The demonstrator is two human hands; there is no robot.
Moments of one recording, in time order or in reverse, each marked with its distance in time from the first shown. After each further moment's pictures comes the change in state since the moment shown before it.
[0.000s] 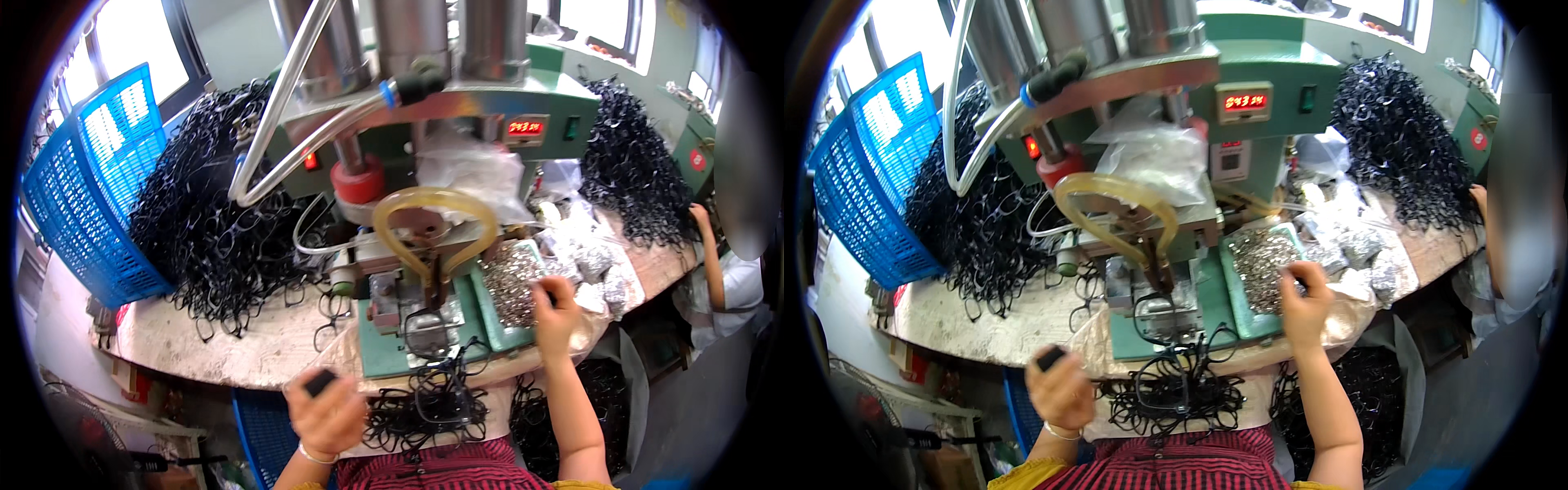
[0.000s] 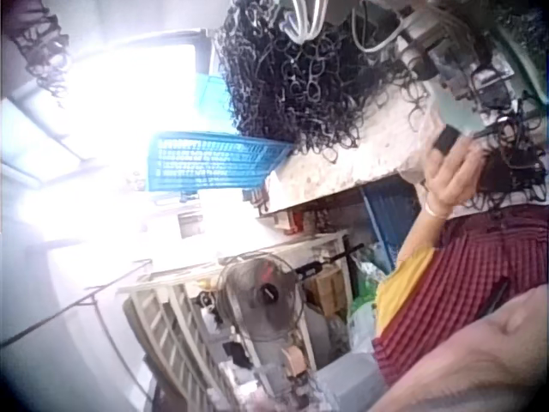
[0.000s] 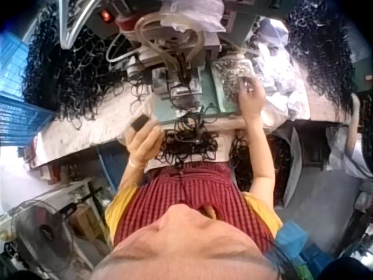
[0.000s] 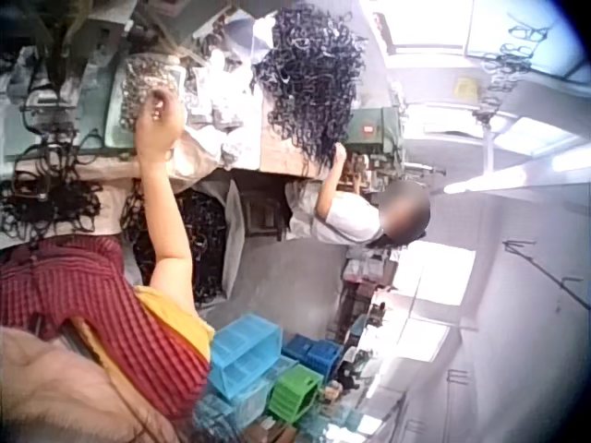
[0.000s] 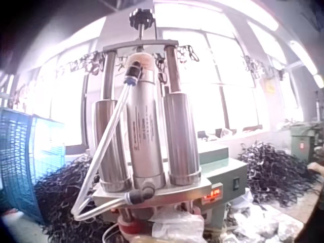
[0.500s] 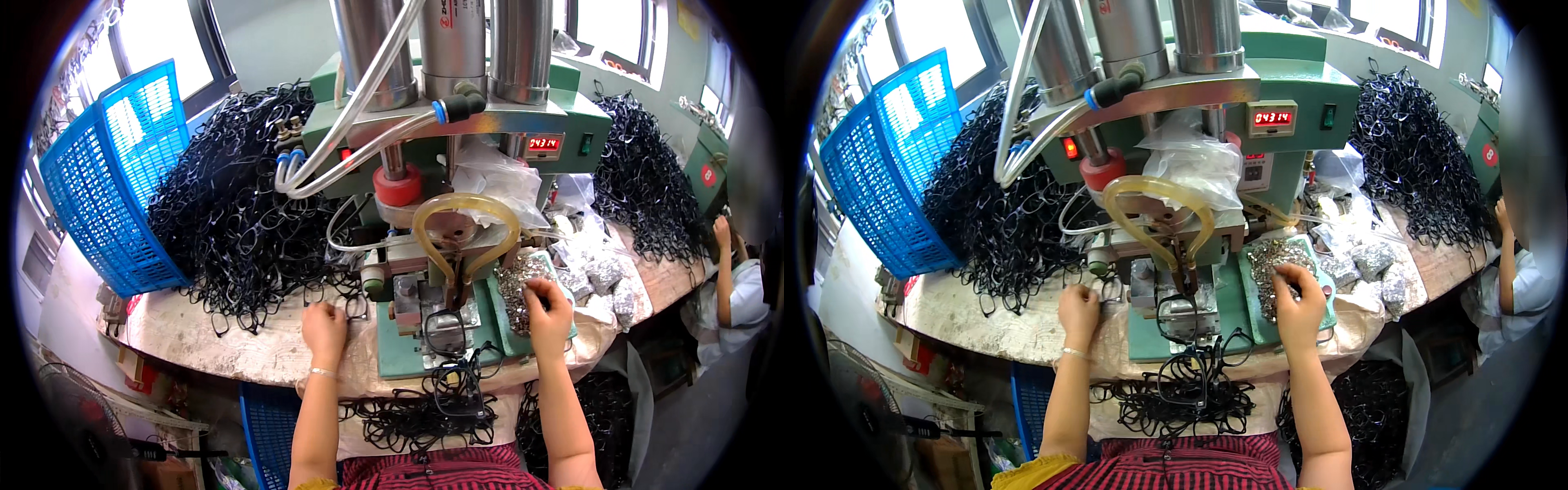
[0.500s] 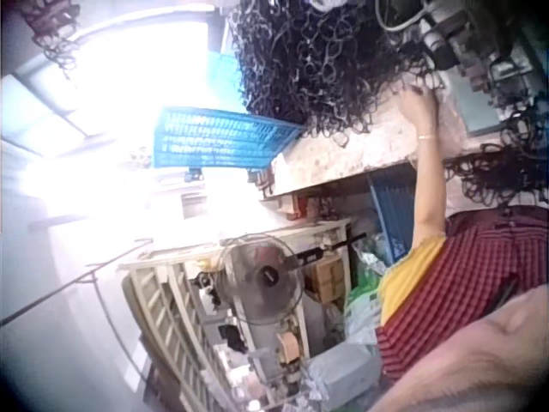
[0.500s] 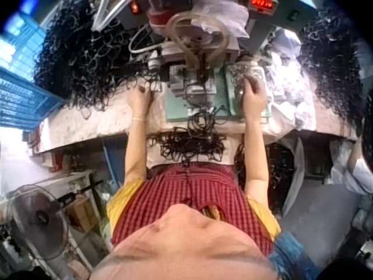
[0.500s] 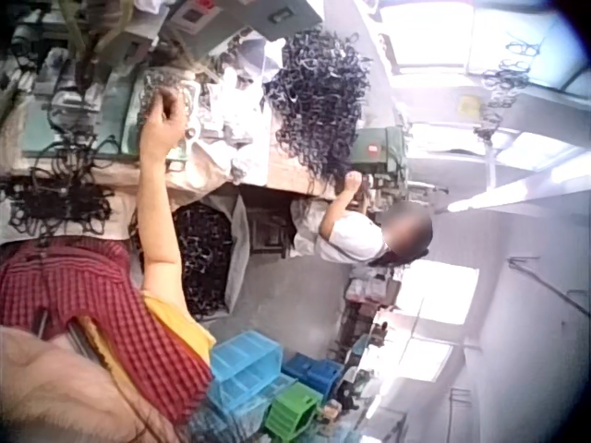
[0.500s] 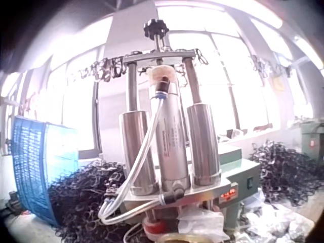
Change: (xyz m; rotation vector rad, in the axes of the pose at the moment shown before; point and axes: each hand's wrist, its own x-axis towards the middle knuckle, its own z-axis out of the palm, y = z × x) left_hand -0.053 -0.155 0.108 0.359 -0.216 -0.852; right_hand 0.000 -0.022 0.021 0.103 -0.048 0.150
